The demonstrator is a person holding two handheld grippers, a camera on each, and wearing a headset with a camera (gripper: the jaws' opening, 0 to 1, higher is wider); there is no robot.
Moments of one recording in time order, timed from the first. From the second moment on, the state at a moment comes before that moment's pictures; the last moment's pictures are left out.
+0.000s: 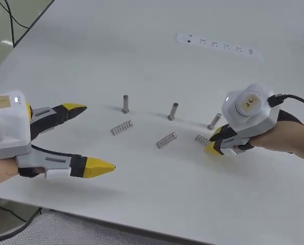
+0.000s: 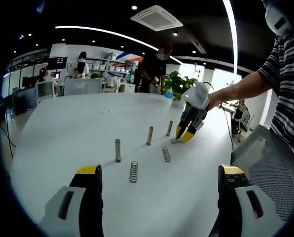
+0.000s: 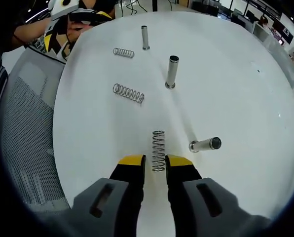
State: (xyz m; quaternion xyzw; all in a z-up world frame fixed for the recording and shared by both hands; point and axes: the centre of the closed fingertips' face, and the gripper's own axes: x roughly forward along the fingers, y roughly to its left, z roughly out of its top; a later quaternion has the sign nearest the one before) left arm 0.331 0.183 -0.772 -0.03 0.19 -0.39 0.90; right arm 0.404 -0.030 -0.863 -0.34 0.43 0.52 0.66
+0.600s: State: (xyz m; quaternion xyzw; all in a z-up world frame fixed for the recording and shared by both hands) left arm 0.331 0.182 -0.772 -0.03 0.19 -0.39 0.90; right arm 0.404 -0.033 -0.865 -0.35 0.43 0.52 0.65
